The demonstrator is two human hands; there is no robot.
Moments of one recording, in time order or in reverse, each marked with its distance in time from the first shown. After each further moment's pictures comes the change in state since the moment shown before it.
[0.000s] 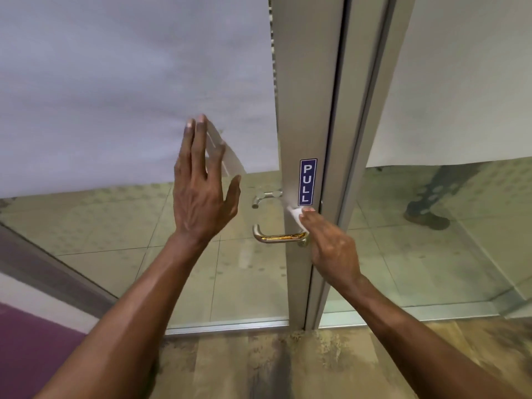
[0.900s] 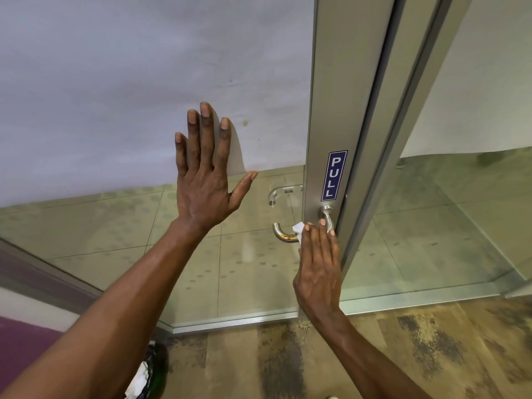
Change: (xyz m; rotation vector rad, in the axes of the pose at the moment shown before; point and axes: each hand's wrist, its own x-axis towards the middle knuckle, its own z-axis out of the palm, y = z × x) left_hand 0.000 -0.074 0.062 0.063 0.018 0.119; right_hand -0.031 -0.094 0.075 -0.205 -0.111 0.379
